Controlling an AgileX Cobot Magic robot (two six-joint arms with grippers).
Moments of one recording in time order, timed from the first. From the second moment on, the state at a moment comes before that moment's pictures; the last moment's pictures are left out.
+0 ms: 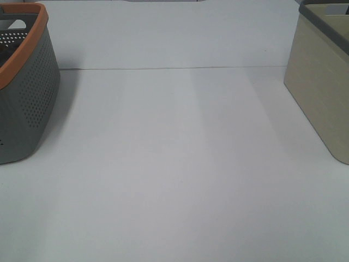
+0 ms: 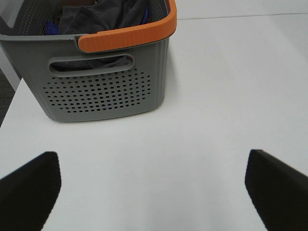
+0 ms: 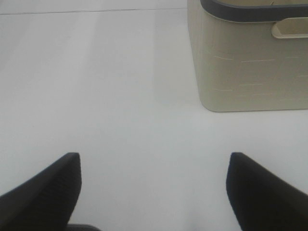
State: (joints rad) left arm 0.00 0.00 -0.50 -0.05 1.04 0.03; right arm -0.09 0.00 -0.50 0.13 1.07 -0.09
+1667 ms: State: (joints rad) left arm 0.09 1.60 -1.75 -0.14 1.22 0.90; right arm -0.09 0.00 -0.50 0.13 1.07 -0.09
